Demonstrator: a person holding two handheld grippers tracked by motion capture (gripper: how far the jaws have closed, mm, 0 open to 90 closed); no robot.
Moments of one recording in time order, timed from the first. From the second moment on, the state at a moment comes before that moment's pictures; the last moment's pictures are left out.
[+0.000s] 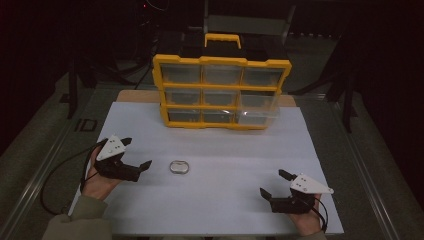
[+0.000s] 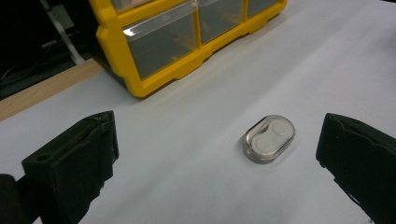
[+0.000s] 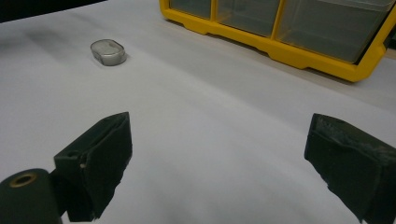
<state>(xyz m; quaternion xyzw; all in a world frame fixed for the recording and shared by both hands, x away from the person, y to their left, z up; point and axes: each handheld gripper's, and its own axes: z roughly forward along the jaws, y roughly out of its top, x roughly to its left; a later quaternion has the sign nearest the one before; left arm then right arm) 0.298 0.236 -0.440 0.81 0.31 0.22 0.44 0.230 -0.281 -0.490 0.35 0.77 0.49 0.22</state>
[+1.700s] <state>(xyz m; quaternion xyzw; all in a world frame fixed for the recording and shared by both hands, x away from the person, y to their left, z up) 0.355 0.171 -0.464 0.87 0.25 0.15 0.39 0.235 -0.279 -0.488 0.34 0.77 0.49 0.21</state>
